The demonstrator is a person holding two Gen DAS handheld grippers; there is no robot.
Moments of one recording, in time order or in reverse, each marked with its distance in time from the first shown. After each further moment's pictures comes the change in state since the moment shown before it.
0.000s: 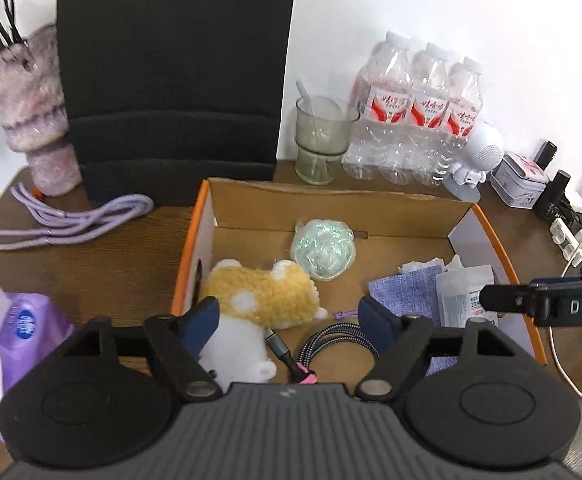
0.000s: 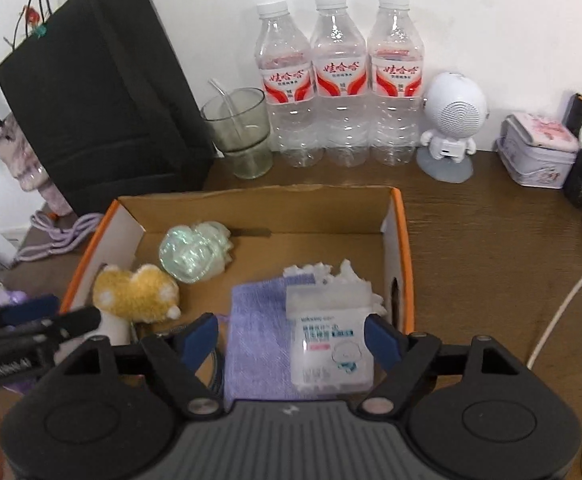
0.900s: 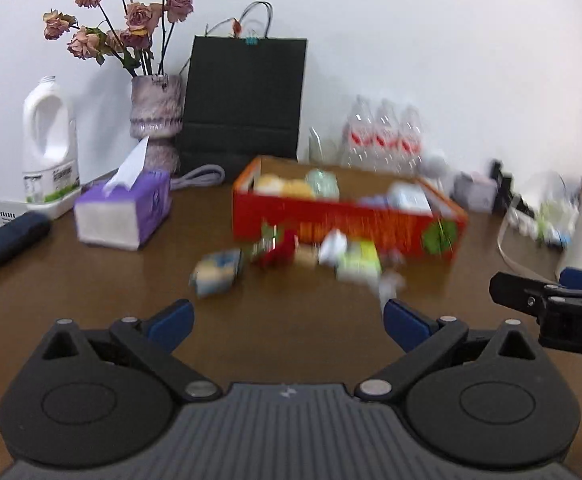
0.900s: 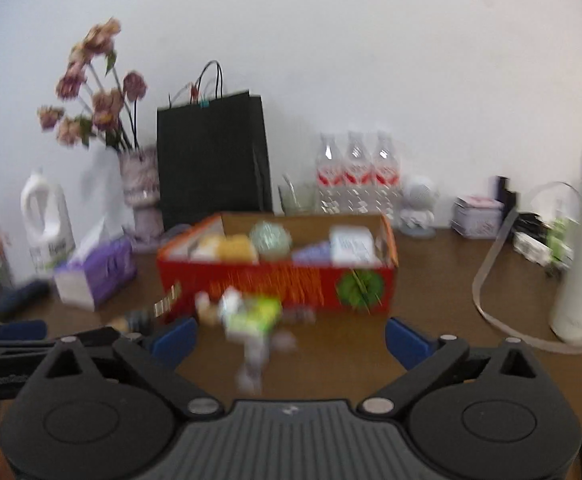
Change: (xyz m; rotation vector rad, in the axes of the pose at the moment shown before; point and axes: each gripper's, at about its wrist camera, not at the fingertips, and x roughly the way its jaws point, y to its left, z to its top) left arm -0.172 -0.033 -0.313 -0.030 -0.367 0.079; right arm -0.138 0.033 -0.335 -0.164 -0.583 -0.011
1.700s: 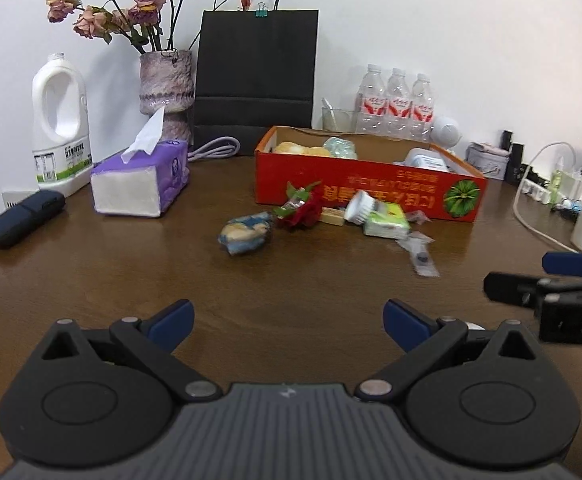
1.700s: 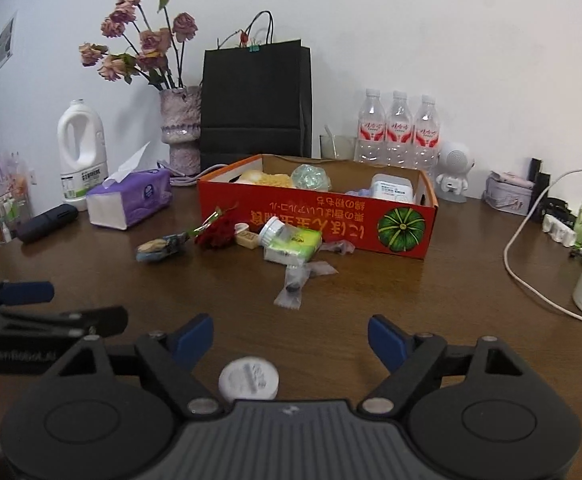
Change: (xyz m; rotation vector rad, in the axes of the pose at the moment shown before) left arm 0.027 0.032 -0.007 0.023 0.063 0.027; right arm 0.016 0.025 -0.016 -0.098 0.120 0.091
